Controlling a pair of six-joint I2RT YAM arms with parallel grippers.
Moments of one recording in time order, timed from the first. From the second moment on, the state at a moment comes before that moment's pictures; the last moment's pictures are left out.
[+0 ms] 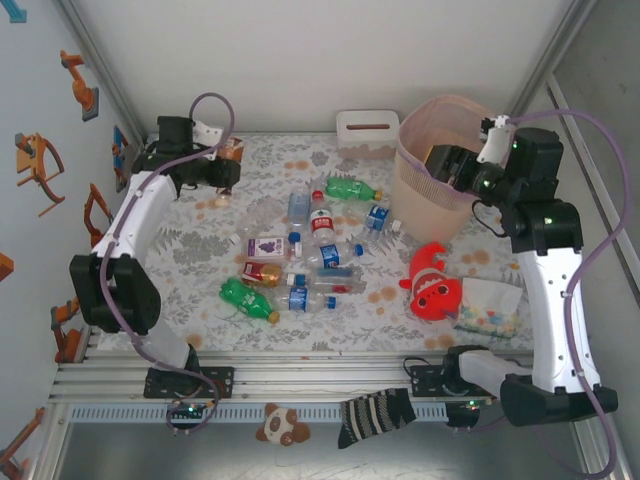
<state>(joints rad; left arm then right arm) -0.15 1.62 1.51 -0.71 0.32 0.10 0.10 1.13 1.52 -0.79 -0.44 0.42</state>
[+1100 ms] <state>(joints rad) -0.57 1.24 1.35 -0.28 0.88 0.02 0.61 1.14 1.43 -0.33 -0.67 0.19</state>
